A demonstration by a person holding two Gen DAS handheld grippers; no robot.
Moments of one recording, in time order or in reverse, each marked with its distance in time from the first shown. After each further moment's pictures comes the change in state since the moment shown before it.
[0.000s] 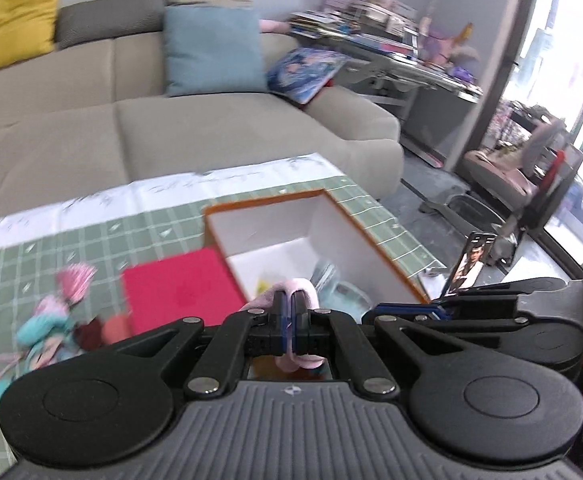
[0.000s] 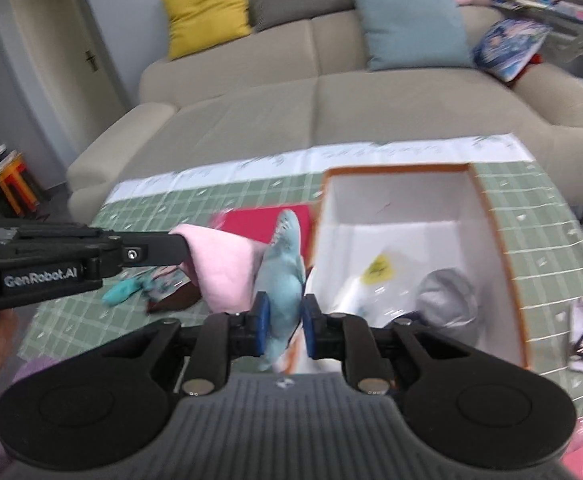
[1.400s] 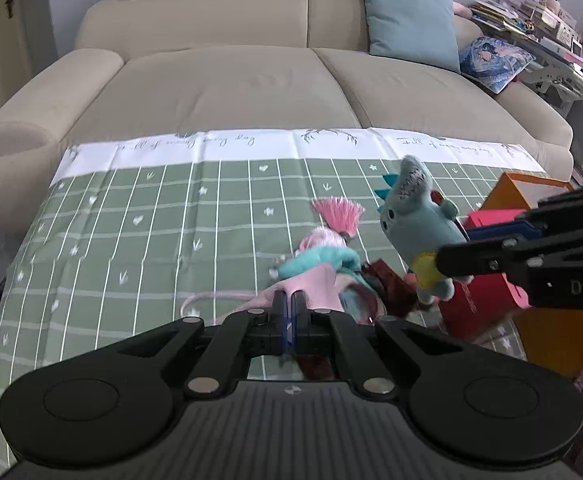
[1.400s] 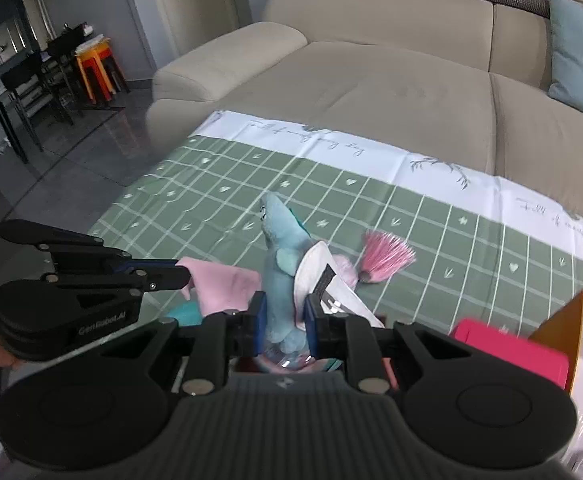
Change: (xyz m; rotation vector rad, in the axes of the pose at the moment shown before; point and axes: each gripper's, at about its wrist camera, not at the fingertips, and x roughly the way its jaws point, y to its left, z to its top) left arm -0.048 0.255 -0.075 -0.233 0.100 0.372; right arm 0.198 0.208 0.080 -0.344 0.196 0.221
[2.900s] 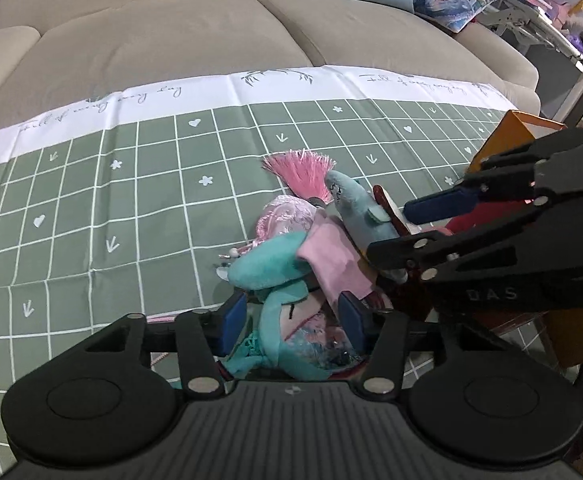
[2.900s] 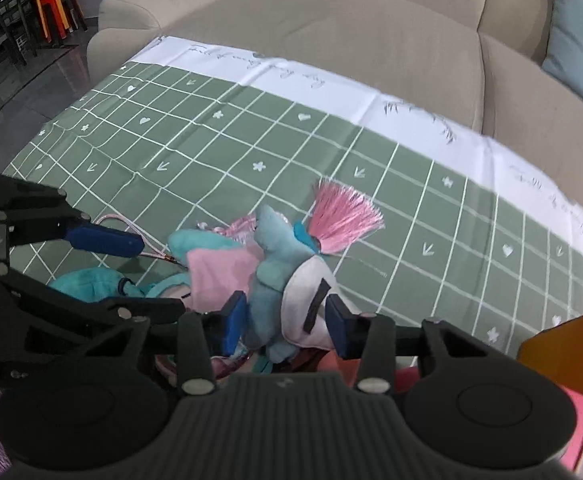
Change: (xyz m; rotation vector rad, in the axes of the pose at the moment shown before) left arm 0.119 0.002 0.015 0.120 0.140 -0.171; right arm 0.121 -0.038 0.002 -0.049 0.174 -0.158
